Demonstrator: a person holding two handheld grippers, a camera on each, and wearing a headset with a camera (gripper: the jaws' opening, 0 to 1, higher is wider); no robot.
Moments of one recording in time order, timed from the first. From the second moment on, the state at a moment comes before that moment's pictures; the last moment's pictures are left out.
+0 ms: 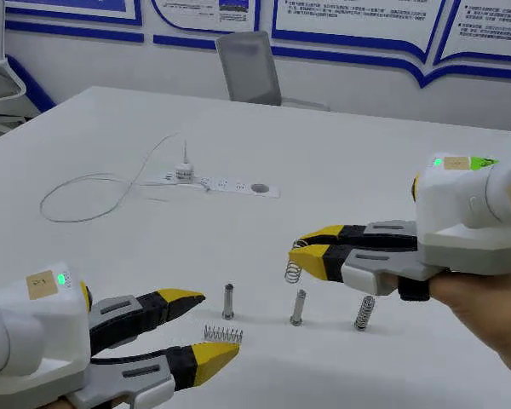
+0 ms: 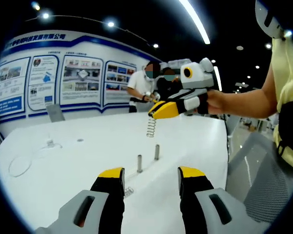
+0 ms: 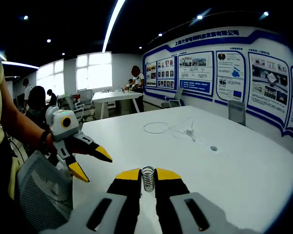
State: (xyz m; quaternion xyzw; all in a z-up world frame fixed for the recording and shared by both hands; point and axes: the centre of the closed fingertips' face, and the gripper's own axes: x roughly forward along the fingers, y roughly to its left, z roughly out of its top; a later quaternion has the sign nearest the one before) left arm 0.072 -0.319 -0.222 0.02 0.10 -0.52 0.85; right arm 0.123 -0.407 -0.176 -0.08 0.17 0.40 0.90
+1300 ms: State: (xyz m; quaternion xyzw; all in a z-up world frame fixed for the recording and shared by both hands) left arm 0.075 -0.310 -0.236 0.02 0.13 -0.50 0.85; right arm 0.163 -0.426 -0.281 -0.08 0.24 0.35 0.90
